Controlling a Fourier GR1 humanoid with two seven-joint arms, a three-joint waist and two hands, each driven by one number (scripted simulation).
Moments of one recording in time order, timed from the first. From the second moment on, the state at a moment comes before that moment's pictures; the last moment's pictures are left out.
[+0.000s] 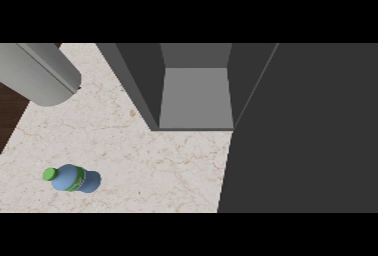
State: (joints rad) left arm 0.38 0.09 0.28 -2.35 0.39 -0.02 0.31; right arm 0.12 -0.09 0.37 -2.50 -0.01 -0.08 0.46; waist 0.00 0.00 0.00
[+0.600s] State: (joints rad) left arm 0.33 0.08 0.34 -2.11 0.35 -0.11 0.17; right arm 0.08 -0.12 0.35 -2.50 -0.01 -0.09 0.49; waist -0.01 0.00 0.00
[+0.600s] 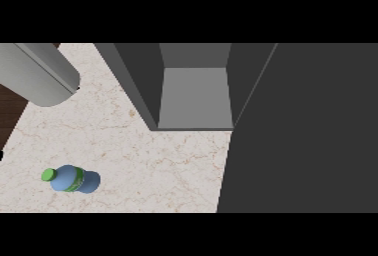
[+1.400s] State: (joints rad) left arm 0.23 0.08 0.37 -1.60 0.21 -0.22 -0.18; right arm 0.05 -0.13 0.43 -2.51 0.00 -0.15 0.53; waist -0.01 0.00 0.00
